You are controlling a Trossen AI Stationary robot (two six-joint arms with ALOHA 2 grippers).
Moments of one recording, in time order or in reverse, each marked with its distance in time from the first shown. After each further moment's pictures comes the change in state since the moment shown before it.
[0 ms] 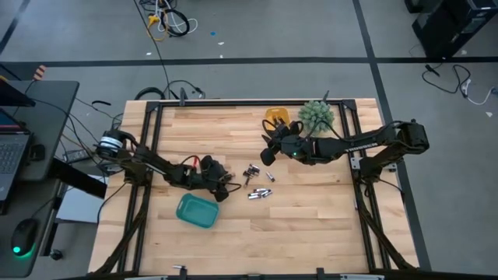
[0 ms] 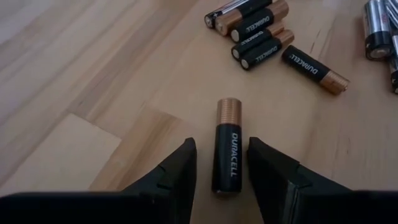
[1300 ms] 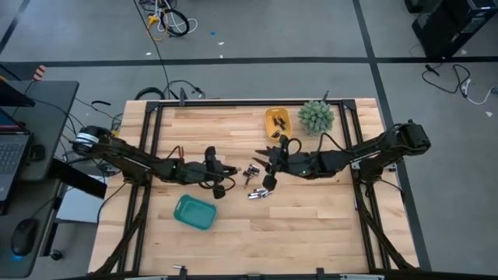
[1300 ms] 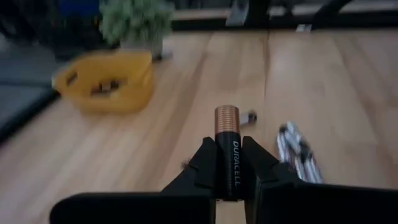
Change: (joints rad) left arm -0.003 -0.310 -0.006 0.163 0.036 0.377; right arm 0.203 0.001 0.000 0.197 -0.104 -0.326
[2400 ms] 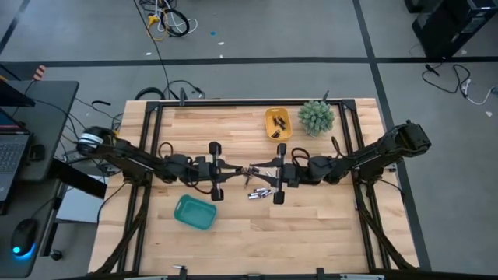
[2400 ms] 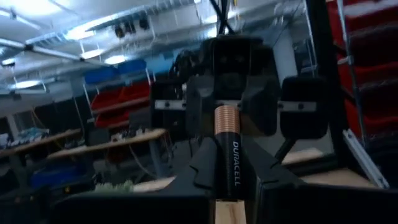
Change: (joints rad) left arm -0.005 0.069 0.008 0.718 0.242 0.357; right arm 0.071 0.001 -0.114 0.574 -0.227 -0.287
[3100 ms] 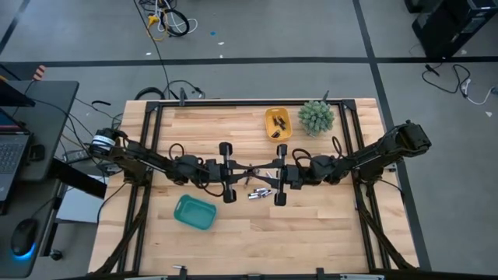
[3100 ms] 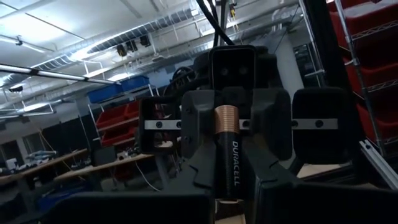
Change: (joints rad) left arm 0.000 0.123 0.167 0.005 0.013 0.082; right arm 0.006 0.000 0.000 0.054 -0.049 -0.054
